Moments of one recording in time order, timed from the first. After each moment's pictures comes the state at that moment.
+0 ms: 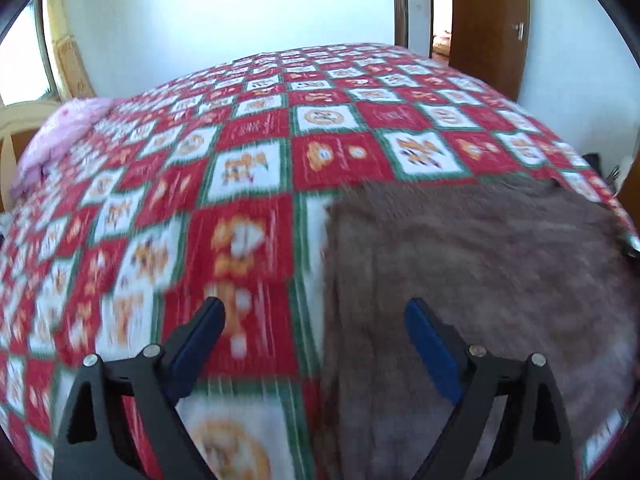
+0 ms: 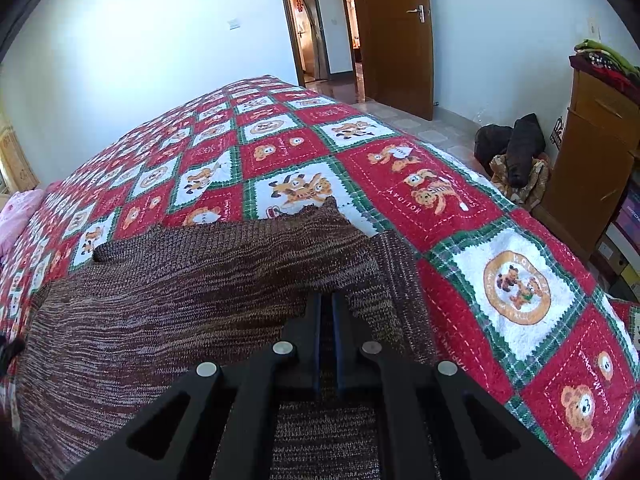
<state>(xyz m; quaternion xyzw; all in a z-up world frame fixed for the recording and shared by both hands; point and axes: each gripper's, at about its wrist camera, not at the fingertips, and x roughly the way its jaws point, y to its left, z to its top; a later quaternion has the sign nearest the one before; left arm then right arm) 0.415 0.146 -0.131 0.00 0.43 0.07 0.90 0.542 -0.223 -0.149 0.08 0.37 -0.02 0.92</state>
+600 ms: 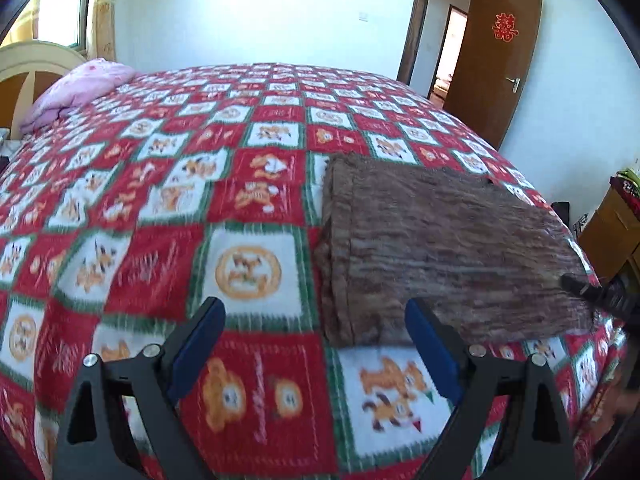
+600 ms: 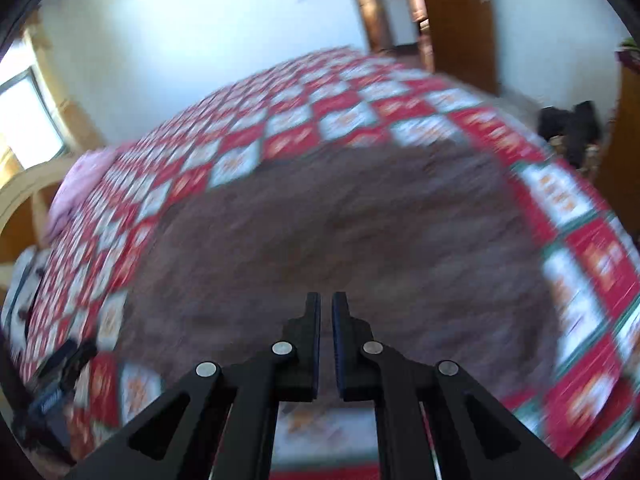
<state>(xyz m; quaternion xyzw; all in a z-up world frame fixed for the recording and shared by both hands) 0.296 0.153 -0.118 -0.09 0.39 0.05 0.91 0.414 -0.112 -0.118 0.08 0.44 0.13 0.88</state>
